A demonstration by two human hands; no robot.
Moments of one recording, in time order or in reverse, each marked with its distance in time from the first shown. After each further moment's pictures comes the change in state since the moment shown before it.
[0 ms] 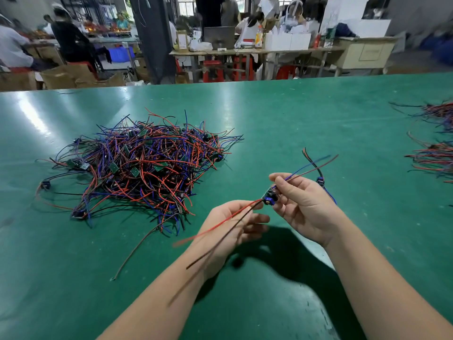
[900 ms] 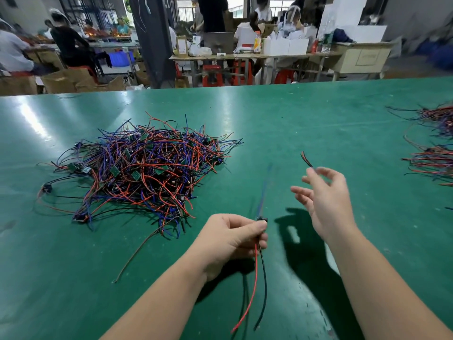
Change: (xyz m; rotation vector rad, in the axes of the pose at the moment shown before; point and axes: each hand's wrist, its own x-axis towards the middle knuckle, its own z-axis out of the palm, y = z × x) left_hand -0.004 0.002 -0.003 0.030 0.010 -0.166; right_hand 0.011 -0.007 -0.021 -0.235 0.524 -0.306
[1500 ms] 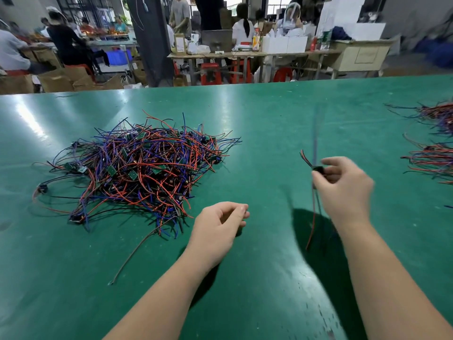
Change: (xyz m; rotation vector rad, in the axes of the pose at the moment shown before) left_hand 0.012 -0.003 -0.006 0.310 0.323 0.280; right_hand 0.028 -0.003 -0.025 -0.736 0.158 -0.563
